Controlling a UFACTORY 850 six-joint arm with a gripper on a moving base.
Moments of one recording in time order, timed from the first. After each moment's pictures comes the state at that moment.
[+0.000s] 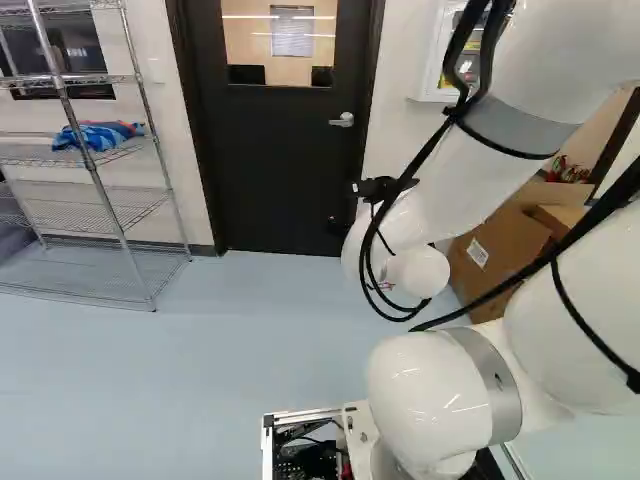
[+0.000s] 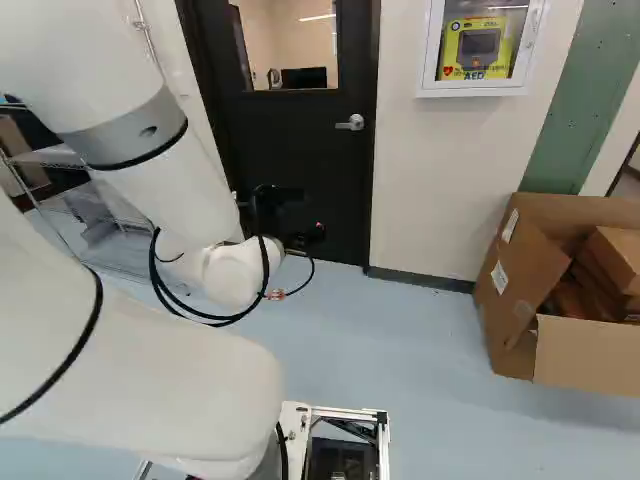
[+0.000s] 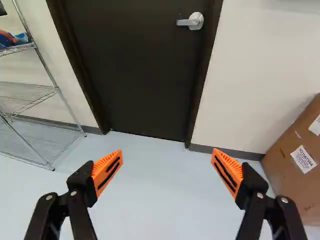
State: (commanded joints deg) arm 0.0 16.0 -5.0 0.0 50.0 0.0
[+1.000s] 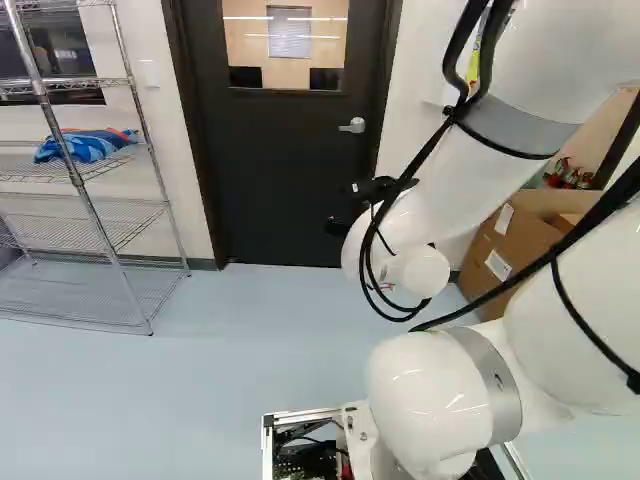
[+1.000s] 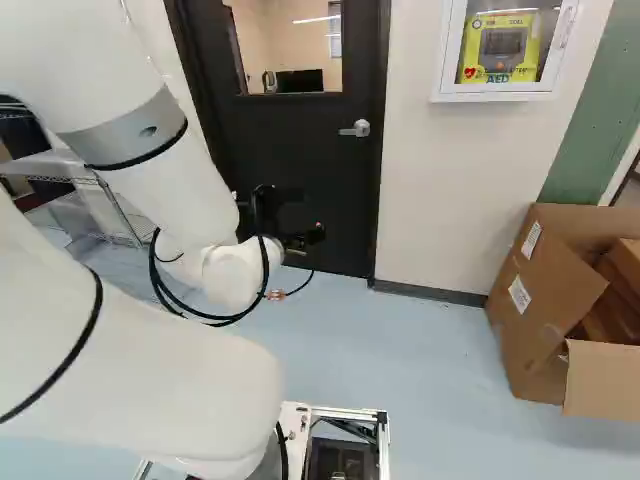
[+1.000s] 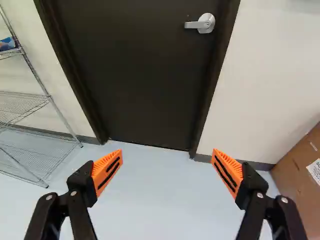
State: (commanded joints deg) arm 0.0 16.0 -5.0 0.0 50.0 0.0
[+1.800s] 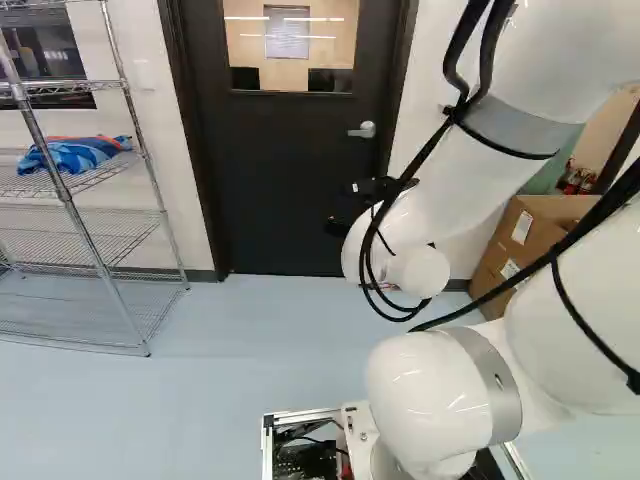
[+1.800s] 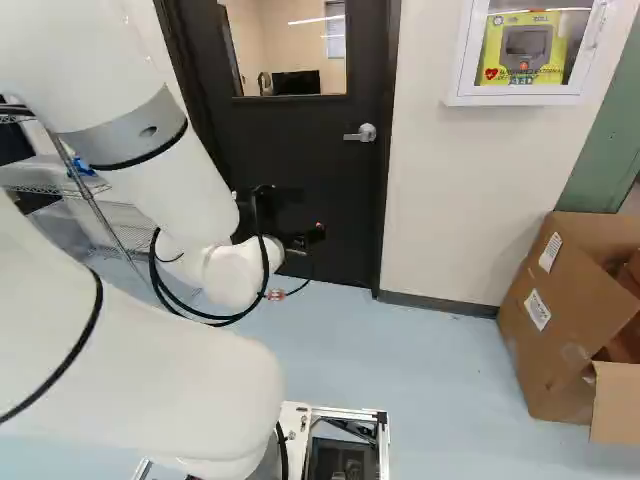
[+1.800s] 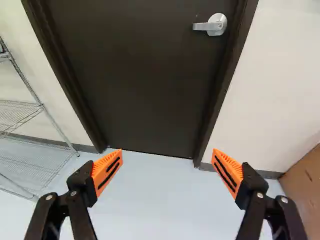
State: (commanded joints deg) arm 0.0 16.0 -5.0 0.0 50.0 0.0
